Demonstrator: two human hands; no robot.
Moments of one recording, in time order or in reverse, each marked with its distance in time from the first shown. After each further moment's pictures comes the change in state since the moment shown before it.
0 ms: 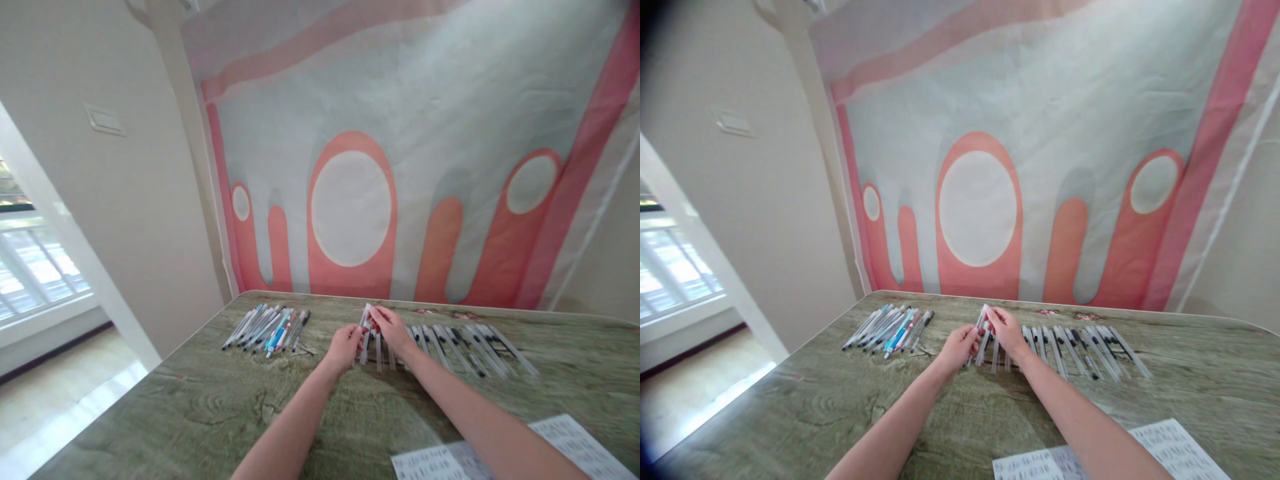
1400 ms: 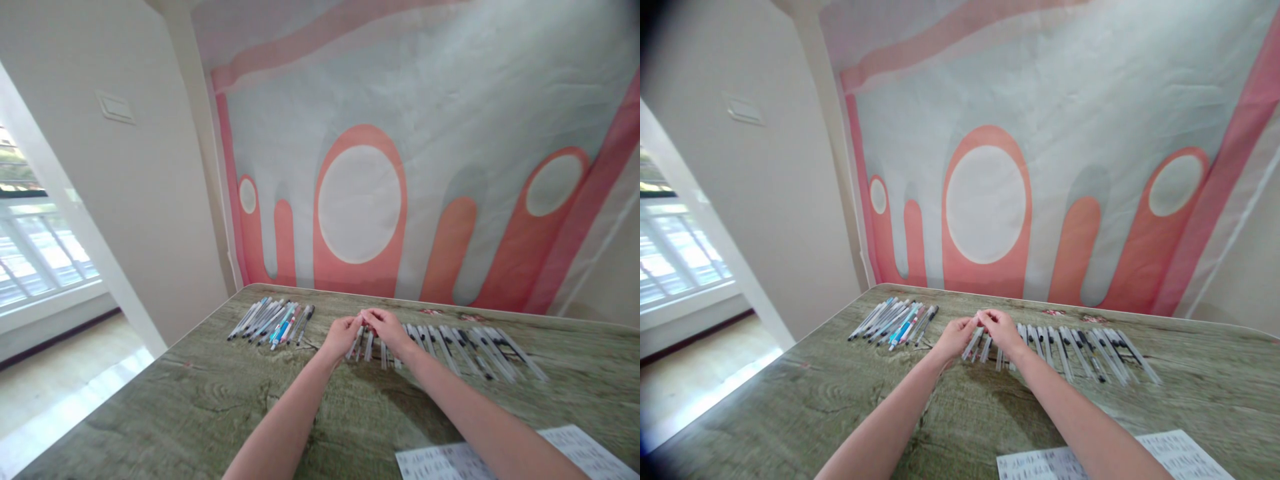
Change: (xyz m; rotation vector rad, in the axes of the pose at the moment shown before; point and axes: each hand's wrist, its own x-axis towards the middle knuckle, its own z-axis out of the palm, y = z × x) left_hand -0.004 0.010 -0.019 0.021 0.031 0.000; right_hand -0.003 -0.010 0.021 -0.011 -0.113 0.160
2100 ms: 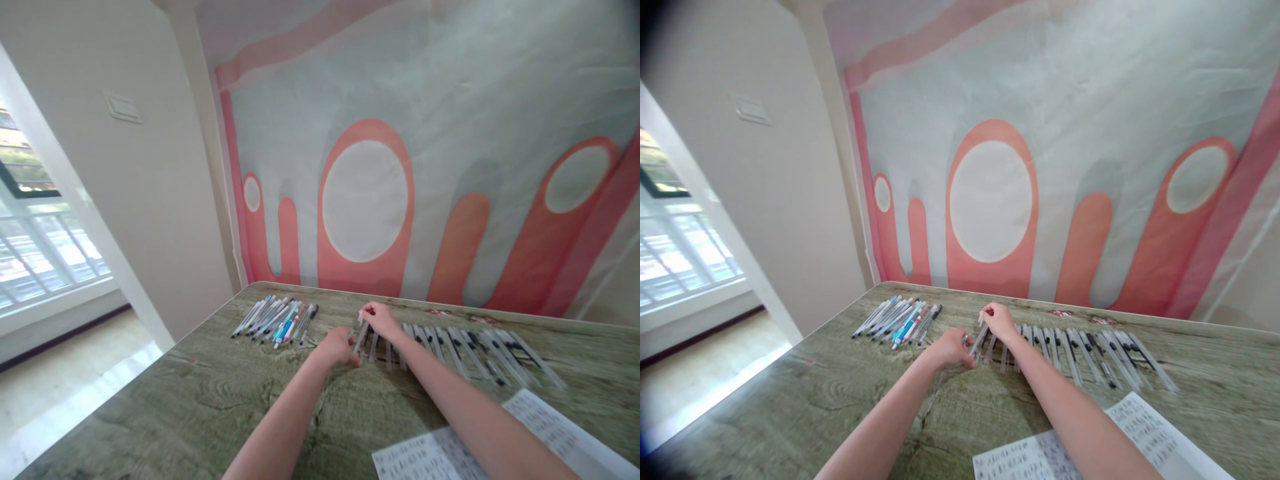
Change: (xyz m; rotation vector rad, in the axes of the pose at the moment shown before) left_hand -0.007 -0.005 -0.026 0.643 -0.150 -0.249; right_hand 0.059 0.056 0.002 -0.513 0.072 -0.123
